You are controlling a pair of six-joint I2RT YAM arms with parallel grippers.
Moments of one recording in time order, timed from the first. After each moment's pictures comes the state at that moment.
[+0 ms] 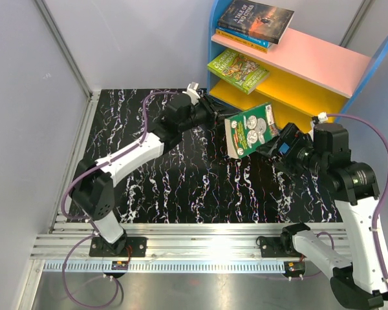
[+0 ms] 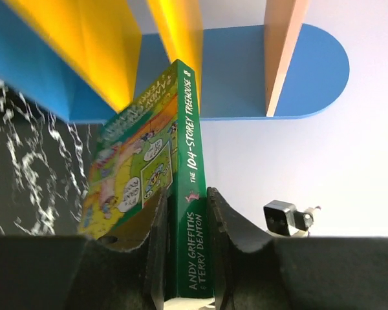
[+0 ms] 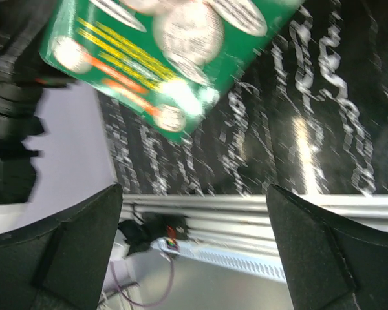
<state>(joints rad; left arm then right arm) -0.68 1.70 1.40 0.22 0.36 -1.43 0.25 0.91 1.40 -1.18 -0.20 0.84</state>
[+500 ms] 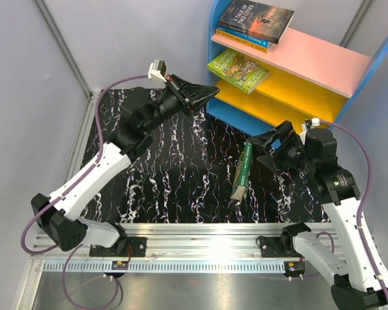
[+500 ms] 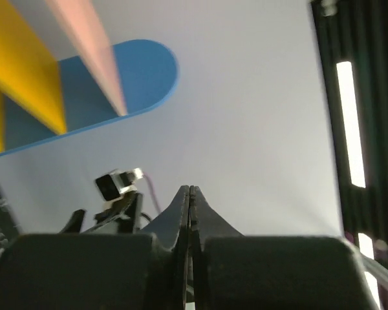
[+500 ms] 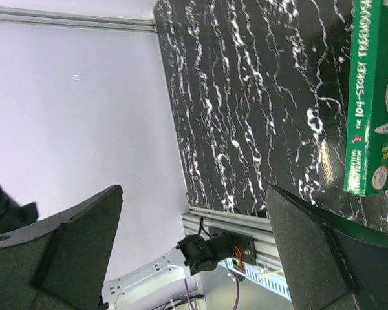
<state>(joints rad) -0.67 1.35 1.37 0.28 0.29 -1.52 0.25 0.80 1.09 -0.71 -0.31 1.13</state>
